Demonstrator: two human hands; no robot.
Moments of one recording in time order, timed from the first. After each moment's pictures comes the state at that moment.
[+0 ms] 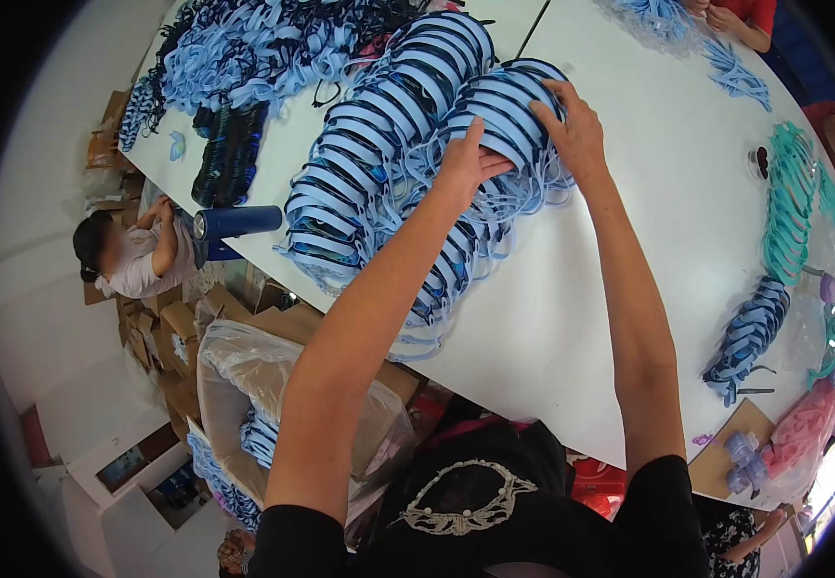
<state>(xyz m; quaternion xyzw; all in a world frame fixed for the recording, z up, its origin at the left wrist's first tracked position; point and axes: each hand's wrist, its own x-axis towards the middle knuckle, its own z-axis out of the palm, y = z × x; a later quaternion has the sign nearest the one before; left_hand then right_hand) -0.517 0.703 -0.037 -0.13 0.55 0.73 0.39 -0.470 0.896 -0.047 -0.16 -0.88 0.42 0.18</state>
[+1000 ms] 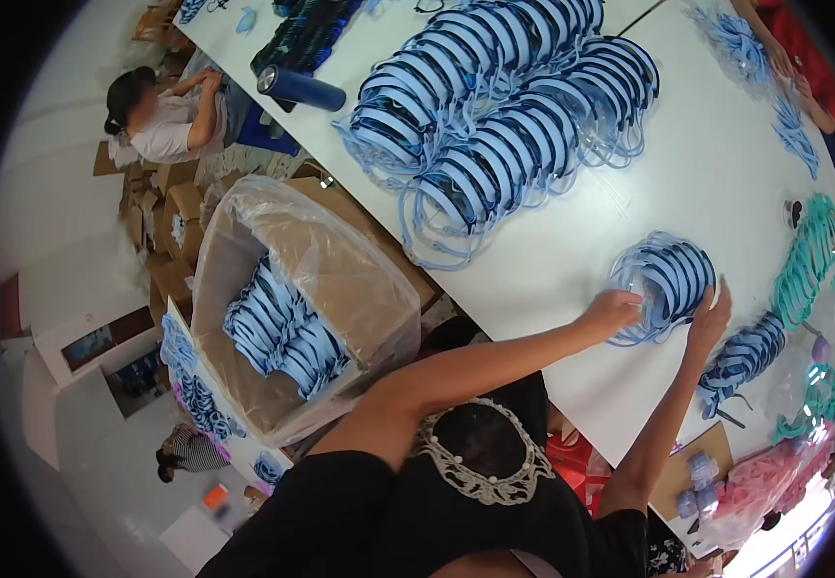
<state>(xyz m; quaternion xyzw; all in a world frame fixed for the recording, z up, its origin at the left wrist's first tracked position) -0.158 0.746 -0.086 0.00 0.55 0.70 0.46 -0.118 0.992 -0.056 -0.26 -0.94 0.16 0.14</state>
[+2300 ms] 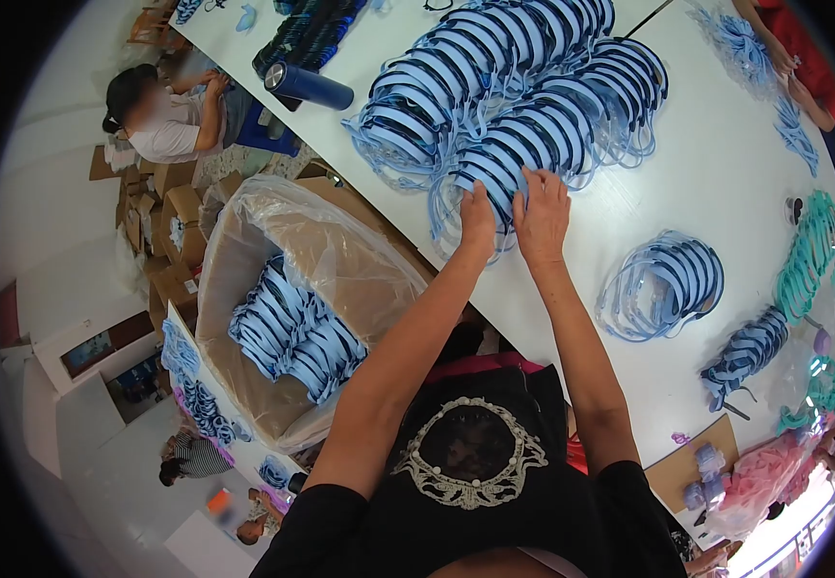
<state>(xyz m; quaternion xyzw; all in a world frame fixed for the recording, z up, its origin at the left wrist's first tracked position) -0.330 0.548 -0.044 -0.39 0.62 0.66 0.18 -0.304 0.656 -0.044 -0.07 -0.93 0.35 0.12</state>
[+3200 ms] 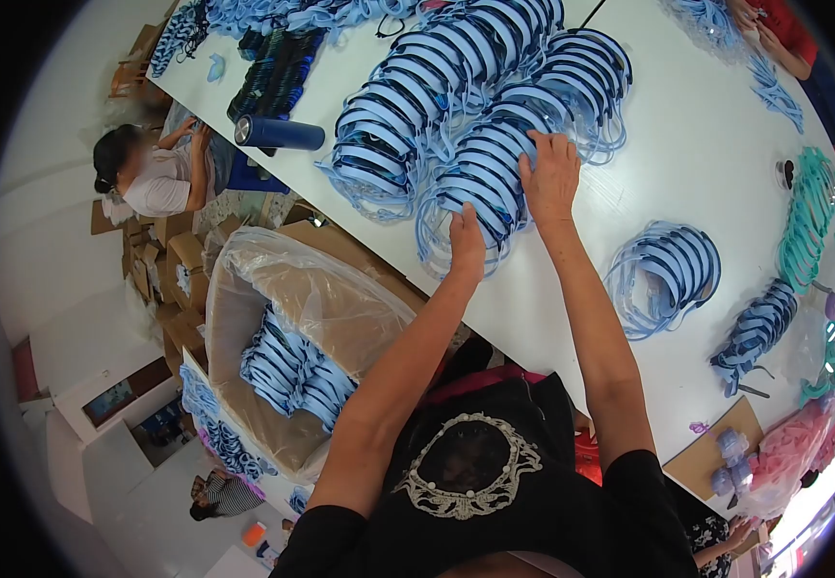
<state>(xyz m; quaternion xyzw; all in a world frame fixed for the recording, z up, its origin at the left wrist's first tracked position) -0.324 0.570 -0.054 -0.37 0.68 0.60 0.20 -0.370 0.722 -0.049 -0.14 -0.93 0.29 0.16</state>
